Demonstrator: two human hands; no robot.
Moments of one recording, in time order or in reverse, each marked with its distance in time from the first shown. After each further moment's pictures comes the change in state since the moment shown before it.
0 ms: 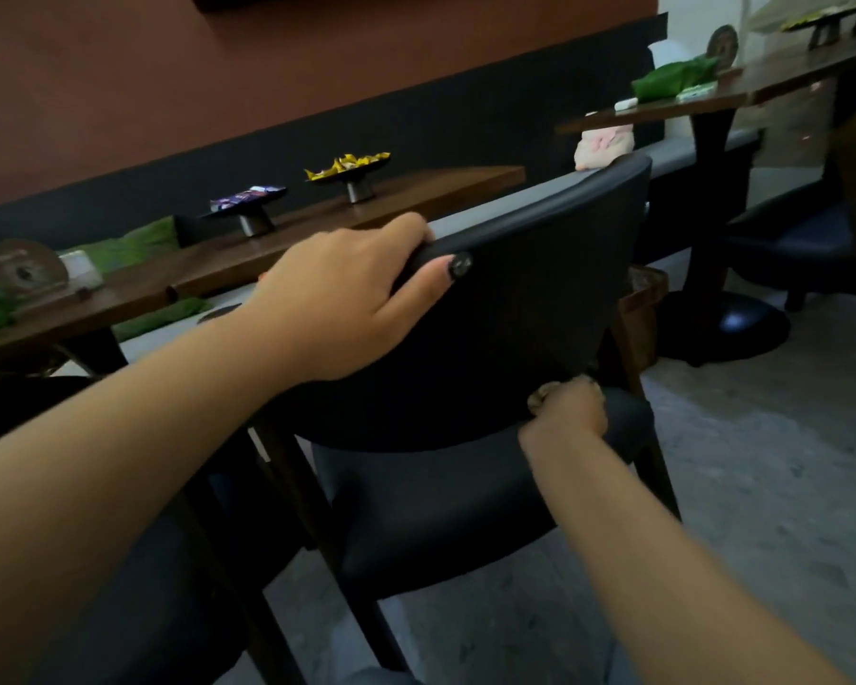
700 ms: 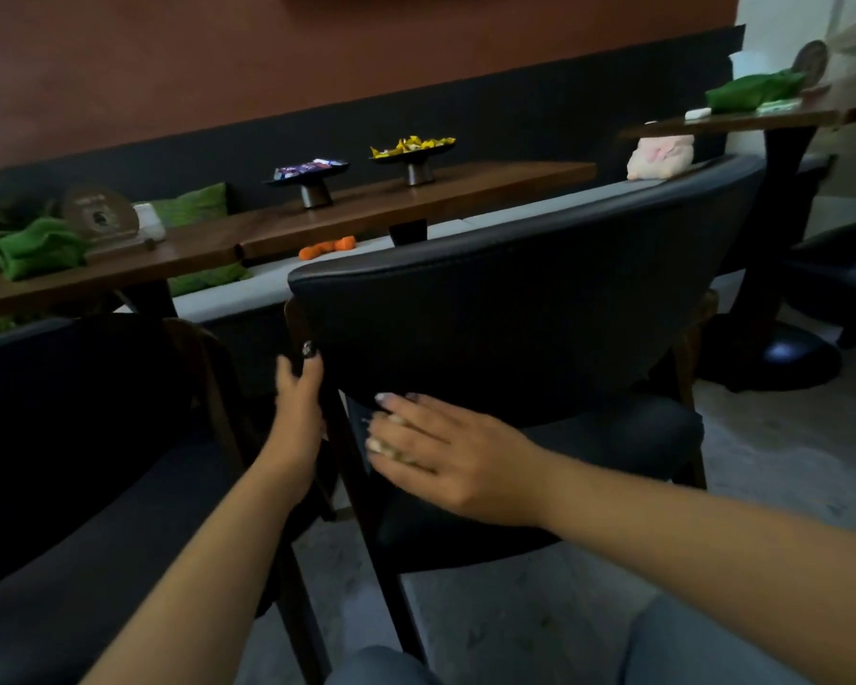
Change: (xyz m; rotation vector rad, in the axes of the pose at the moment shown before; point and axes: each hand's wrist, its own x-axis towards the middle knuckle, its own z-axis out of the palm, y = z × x) left_hand -0.140 -0.068 0.126 -1.297 0.422 -1.271; right_hand -0.038 0.085 -0.012 1.247 1.355 2.450
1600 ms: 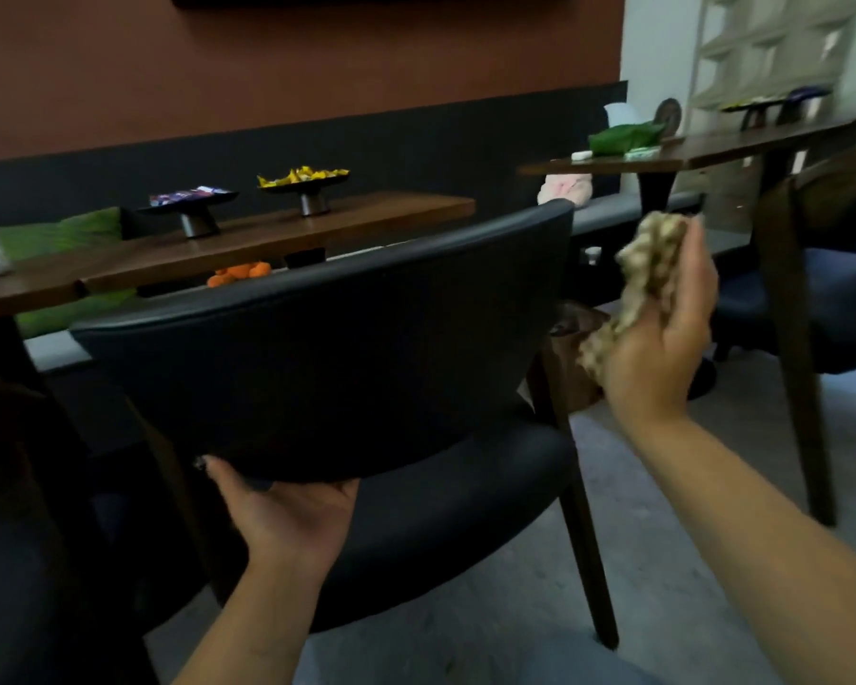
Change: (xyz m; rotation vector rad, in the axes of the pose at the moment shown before) left_hand -0.050 -0.055 0.139 -1.118 -0.172 -0.176; right_hand -0.157 0.154 -0.103 0.172 0.857 1.153
